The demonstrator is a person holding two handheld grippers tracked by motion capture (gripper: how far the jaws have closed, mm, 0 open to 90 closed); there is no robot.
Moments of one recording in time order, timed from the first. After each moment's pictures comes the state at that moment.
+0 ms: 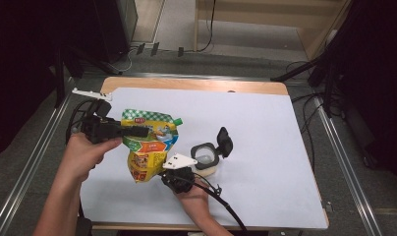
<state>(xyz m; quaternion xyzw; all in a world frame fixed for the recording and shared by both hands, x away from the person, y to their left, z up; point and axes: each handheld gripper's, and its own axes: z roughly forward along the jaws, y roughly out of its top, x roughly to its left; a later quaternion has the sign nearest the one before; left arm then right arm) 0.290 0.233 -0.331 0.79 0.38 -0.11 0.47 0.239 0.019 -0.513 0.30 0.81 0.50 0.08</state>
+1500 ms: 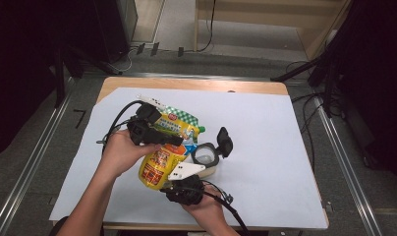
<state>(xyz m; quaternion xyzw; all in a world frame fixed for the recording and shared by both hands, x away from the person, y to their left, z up) 0.306 0.144 -0.349 0.86 0.33 -0.08 0.37 0.207 -0.008 -0.480 0.24 0.85 0.47 0.04</state>
